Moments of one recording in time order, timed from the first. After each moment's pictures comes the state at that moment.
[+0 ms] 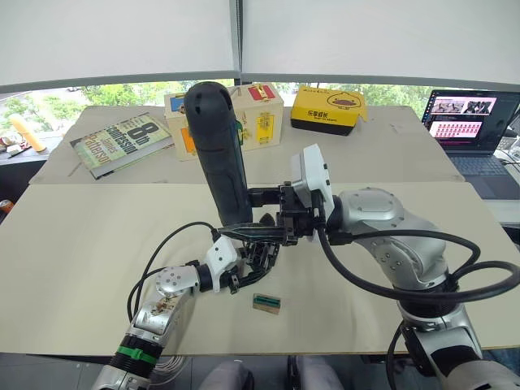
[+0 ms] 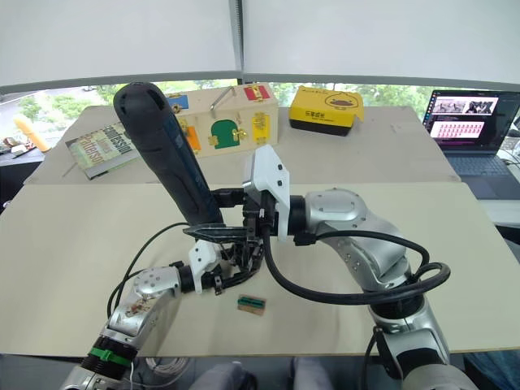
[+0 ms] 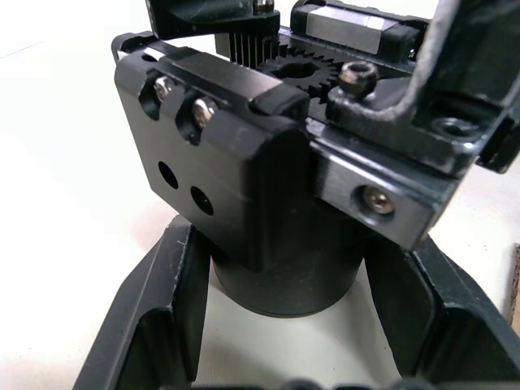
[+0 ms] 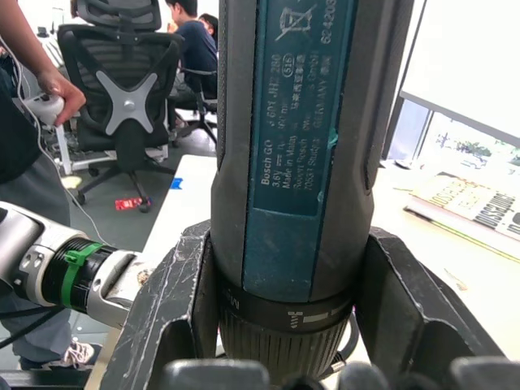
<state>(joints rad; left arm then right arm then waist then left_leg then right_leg) -0.20 0.37 -0.21 0.04 -0.16 0.07 -0.88 -0.71 -0.42 0.22 -0.44 0.64 0.66 0.87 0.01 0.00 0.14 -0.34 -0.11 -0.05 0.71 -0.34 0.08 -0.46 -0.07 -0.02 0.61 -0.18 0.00</state>
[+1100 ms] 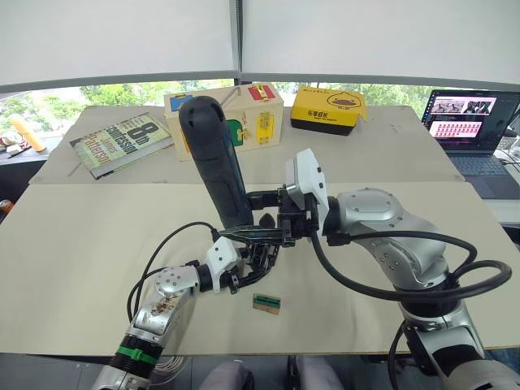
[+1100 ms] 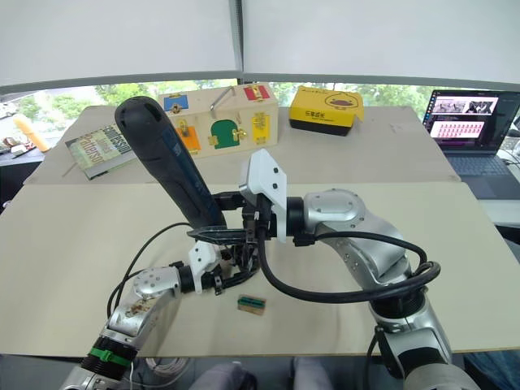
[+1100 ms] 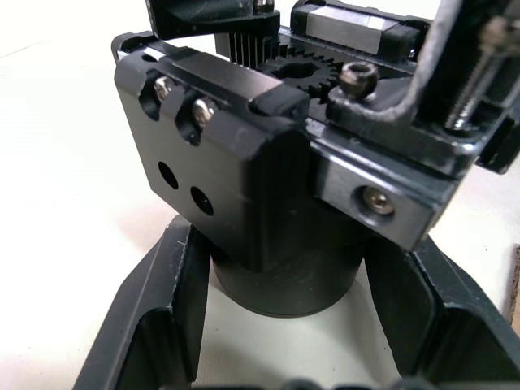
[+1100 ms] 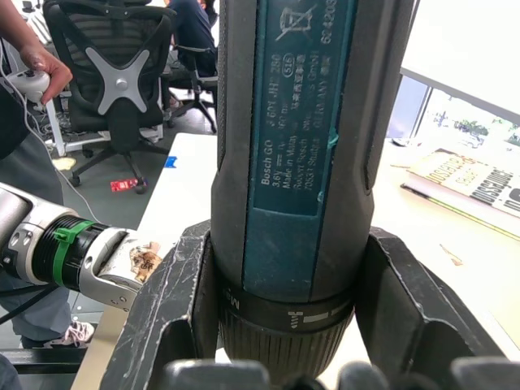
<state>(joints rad) -0.20 0.37 -0.21 0.04 -0.16 0.07 -0.88 -0.71 -0.44 0.24 -0.44 0.60 0.69 0.87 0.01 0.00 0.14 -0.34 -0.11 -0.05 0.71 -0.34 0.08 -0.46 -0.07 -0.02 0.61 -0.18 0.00</state>
